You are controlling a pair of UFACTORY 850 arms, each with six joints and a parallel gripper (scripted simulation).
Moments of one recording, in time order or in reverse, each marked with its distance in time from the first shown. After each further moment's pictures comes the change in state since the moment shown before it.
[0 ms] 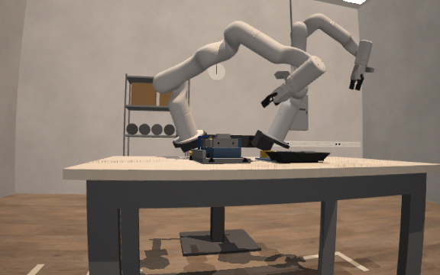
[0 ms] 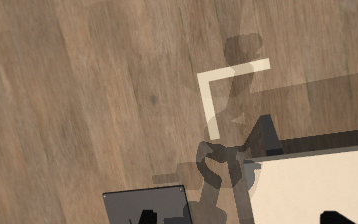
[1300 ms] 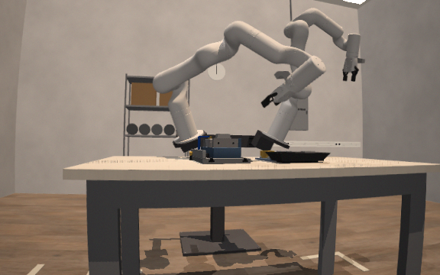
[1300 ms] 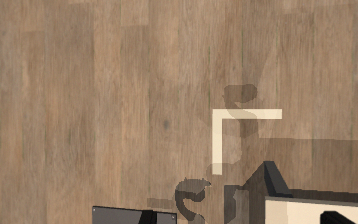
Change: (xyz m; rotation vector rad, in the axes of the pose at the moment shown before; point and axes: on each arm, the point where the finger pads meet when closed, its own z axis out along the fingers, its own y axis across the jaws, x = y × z) left arm -0.005 -0.108 -0.053 -0.041 0.110 -0.213; right arm 0.000 0.000 0.000 0.000 0.000 0.000
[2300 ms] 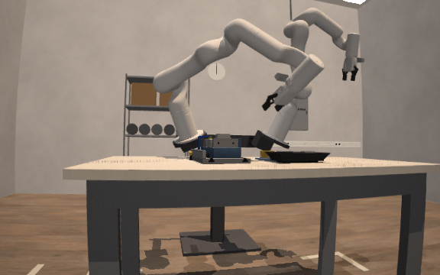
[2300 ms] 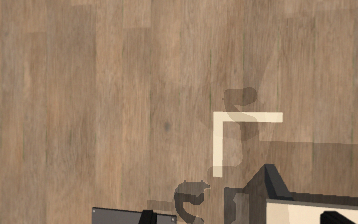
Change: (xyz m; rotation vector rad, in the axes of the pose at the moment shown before) left arm 0.000 -0.006 -0.004 -0.001 0.009 -0.011; right arm -0.023 -0.002 0.005 0.058 -0.144 0.141
